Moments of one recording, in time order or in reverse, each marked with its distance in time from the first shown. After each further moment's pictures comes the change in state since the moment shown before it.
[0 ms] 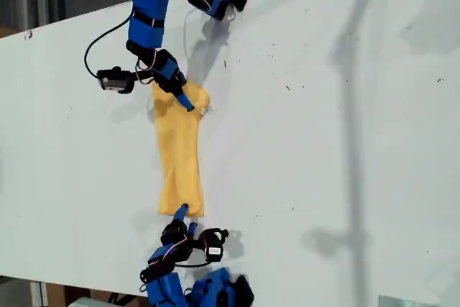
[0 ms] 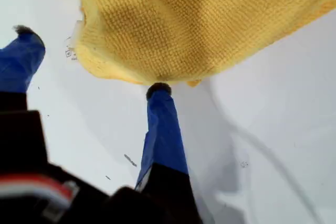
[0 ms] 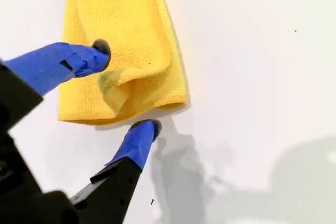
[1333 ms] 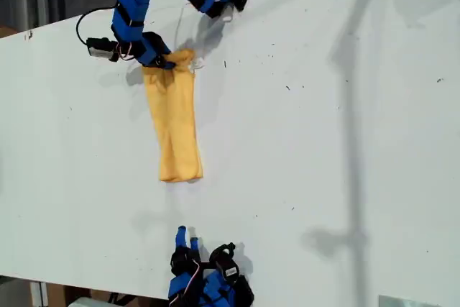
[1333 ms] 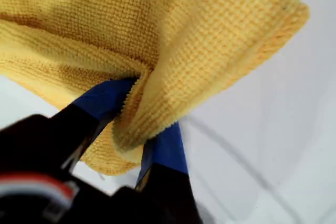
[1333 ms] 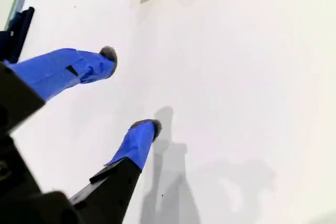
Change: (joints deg) arm 0 -9.4 65.3 35.4 17.7 -1.6; arm 1 27.2 -12.9 2.3 -0.4 -3.3
